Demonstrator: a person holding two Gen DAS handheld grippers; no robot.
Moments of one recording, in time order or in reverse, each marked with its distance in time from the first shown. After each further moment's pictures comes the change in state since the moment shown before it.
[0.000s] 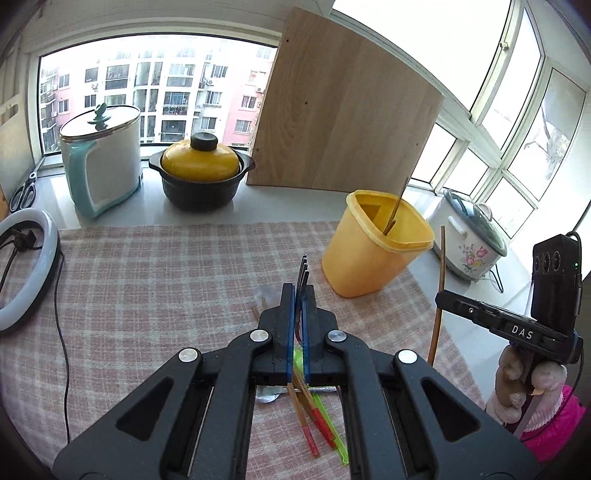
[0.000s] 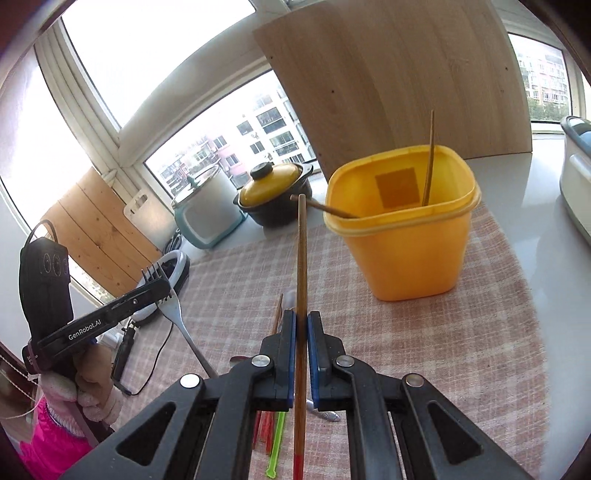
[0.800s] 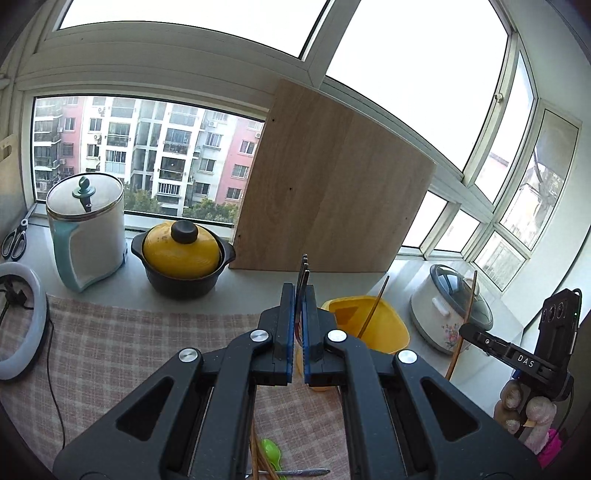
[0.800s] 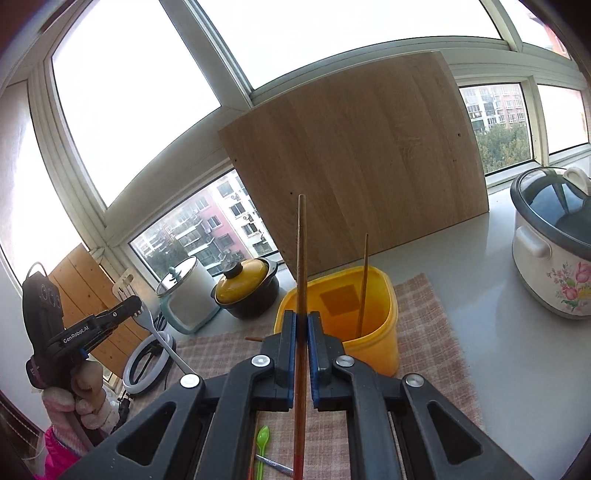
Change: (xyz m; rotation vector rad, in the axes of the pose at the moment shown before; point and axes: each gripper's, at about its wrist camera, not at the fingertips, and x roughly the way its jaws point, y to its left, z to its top) left arm -0.006 -0.021 0.089 -0.049 -0.209 -0.031; right arm -0.066 -0.030 0.067 0.041 -0.244 -0.082
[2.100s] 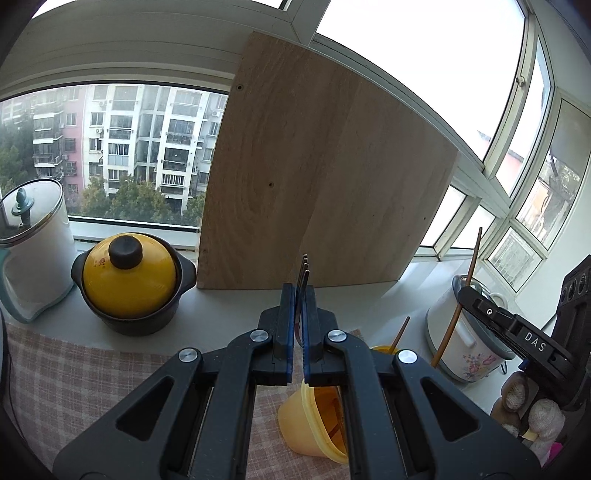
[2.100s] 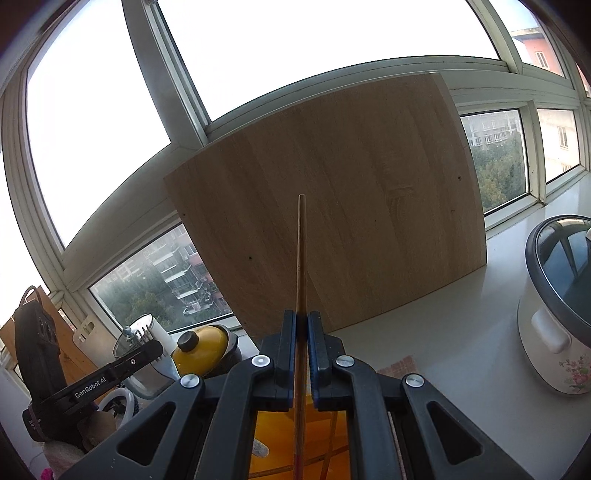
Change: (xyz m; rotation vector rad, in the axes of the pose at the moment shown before) left arm 0.135 -0.033 0.030 0.012 0.055 0.032; right arm 0.088 -0.028 0.074 0.014 -0.099 -0.098
